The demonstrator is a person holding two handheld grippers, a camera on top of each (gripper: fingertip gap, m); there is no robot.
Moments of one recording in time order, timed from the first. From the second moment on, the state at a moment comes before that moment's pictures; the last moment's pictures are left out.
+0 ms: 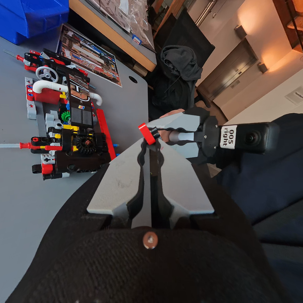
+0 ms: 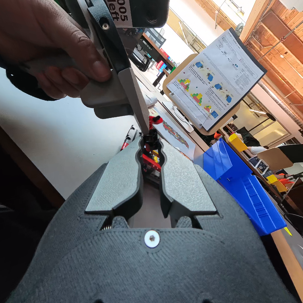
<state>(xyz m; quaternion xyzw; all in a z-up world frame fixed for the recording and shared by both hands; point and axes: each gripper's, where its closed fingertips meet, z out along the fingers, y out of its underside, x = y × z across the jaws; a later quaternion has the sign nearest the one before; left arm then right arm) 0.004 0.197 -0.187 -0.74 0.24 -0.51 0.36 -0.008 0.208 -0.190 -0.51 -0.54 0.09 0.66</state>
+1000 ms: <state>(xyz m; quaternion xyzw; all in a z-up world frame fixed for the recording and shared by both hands) 0.001 0.198 -0.191 -0.75 0.26 -0.48 0.37 -0.011 0.208 -0.196 -0.51 -0.55 0.10 0.66</state>
